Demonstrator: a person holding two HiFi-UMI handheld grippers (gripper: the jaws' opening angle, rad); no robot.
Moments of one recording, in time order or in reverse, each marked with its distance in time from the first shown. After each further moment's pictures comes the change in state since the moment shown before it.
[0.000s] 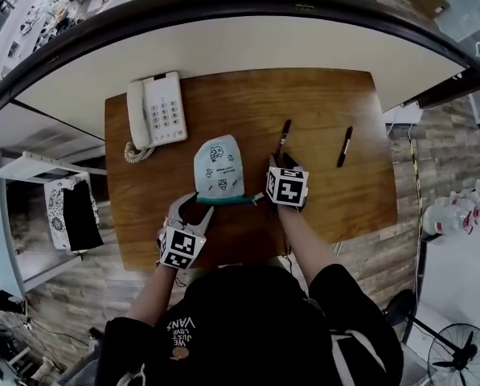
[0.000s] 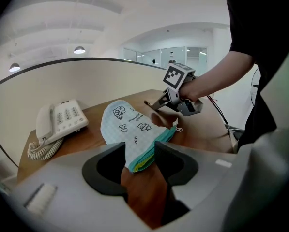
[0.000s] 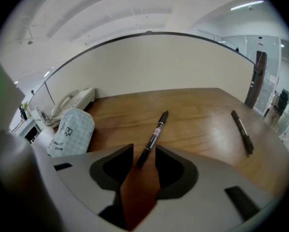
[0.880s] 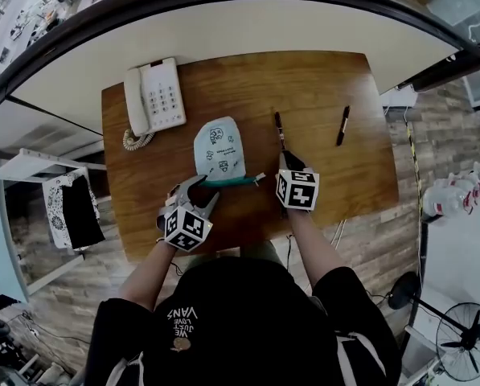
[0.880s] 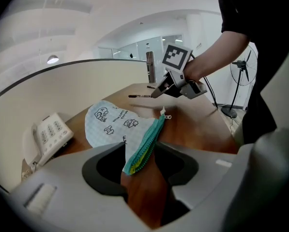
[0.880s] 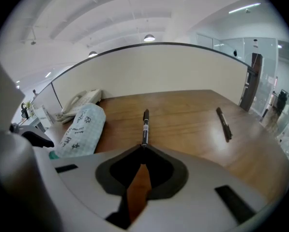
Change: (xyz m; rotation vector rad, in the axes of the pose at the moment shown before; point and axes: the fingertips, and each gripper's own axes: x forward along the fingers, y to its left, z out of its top) left arm 0.013 -0.014 -0.009 0.269 0.065 -0.107; right arm -0.050 -0.001 -0.030 -0.005 -0.031 -0.001
